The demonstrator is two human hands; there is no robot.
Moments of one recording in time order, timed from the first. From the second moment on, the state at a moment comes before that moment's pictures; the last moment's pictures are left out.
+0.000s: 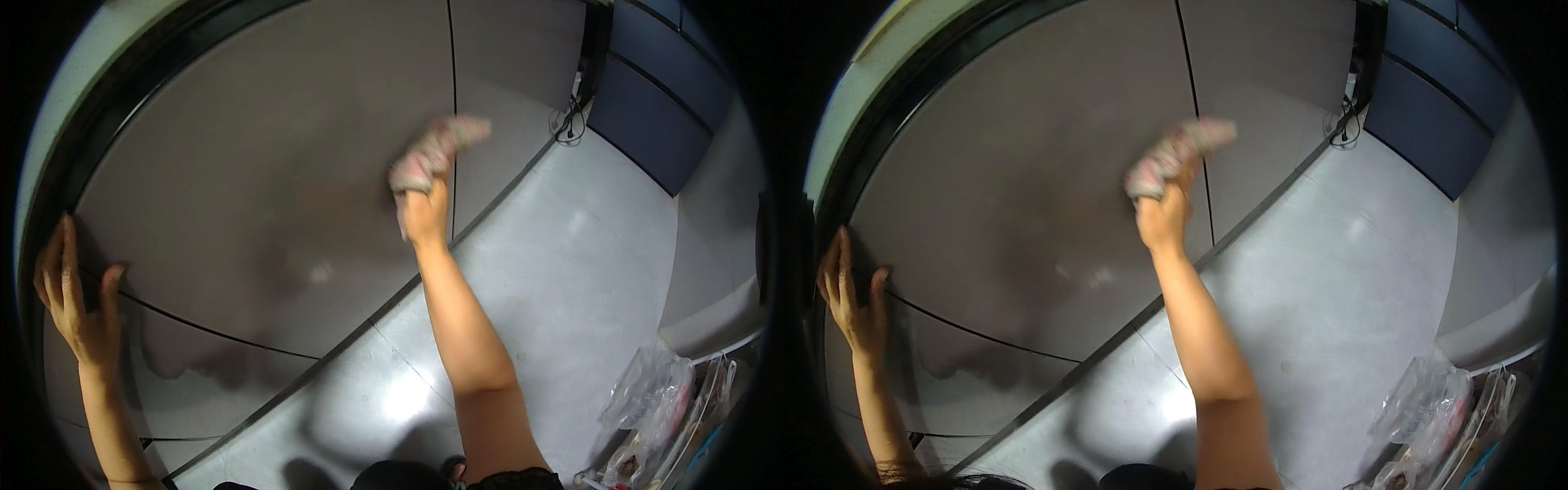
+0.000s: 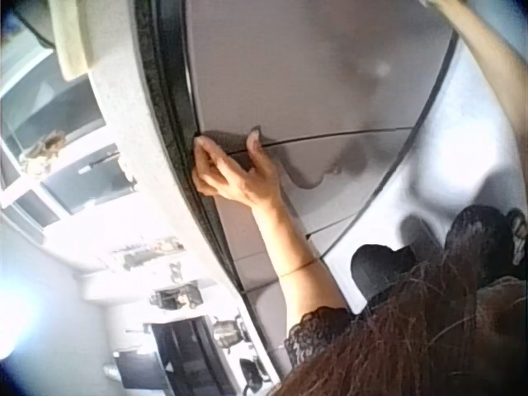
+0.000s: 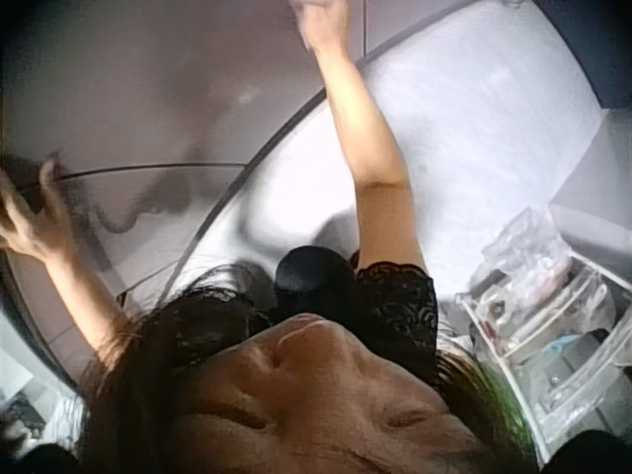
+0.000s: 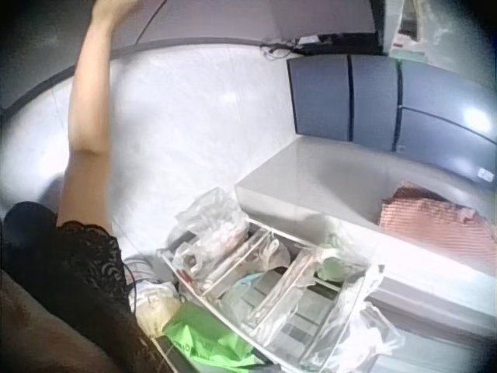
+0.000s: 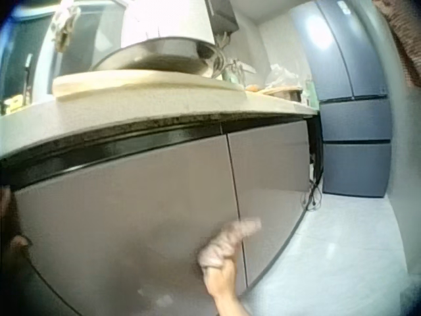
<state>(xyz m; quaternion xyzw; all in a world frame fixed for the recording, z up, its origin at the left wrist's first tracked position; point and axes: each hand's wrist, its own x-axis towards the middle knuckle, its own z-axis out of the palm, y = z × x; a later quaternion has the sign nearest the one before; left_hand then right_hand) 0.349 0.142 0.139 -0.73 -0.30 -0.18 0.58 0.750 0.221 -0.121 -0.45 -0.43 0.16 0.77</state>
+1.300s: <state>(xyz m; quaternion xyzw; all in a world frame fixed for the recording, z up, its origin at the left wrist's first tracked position) 0.344 0.139 0.148 -0.73 -0.30 -0.15 0.59 0.725 0.224 -0.311 -0.49 0.10 0.40 0.77</state>
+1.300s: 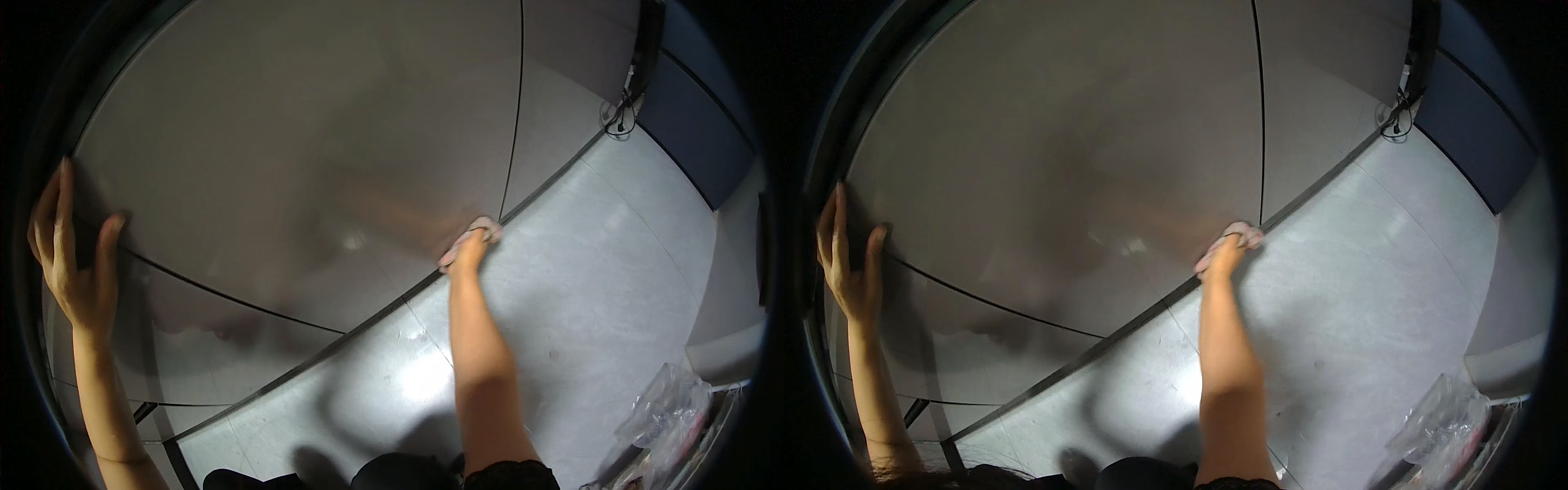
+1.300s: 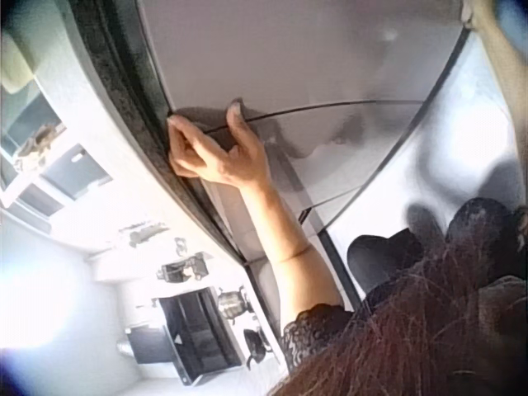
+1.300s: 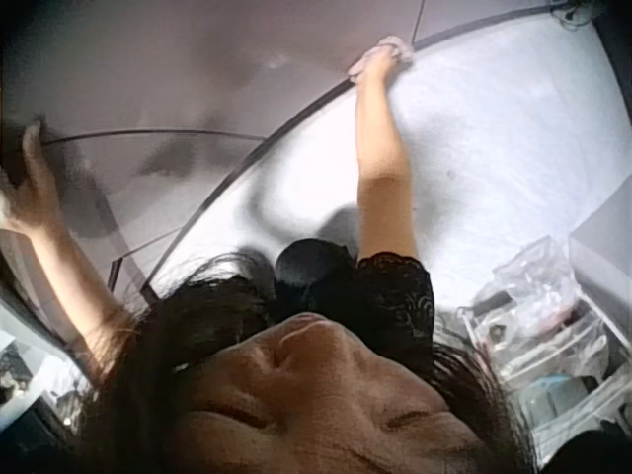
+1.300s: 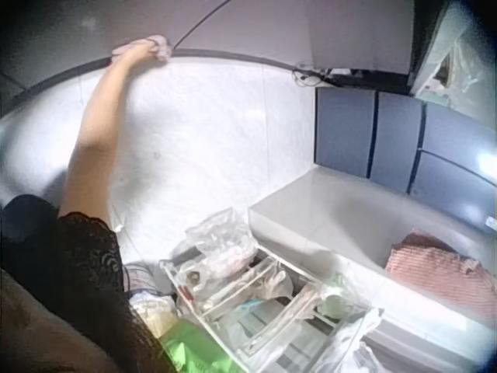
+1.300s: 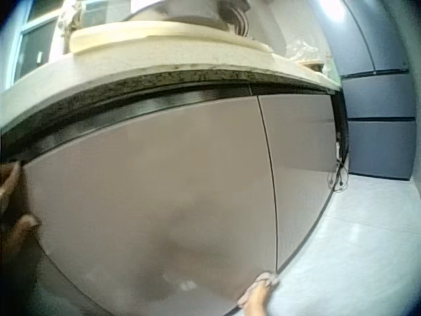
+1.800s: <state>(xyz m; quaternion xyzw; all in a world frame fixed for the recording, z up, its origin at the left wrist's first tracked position) 0.372 0.129 0.144 -0.74 -0.29 -0.22 0.57 0.424 0.089 -0.389 -0.39 0.00 0.76 0.53</state>
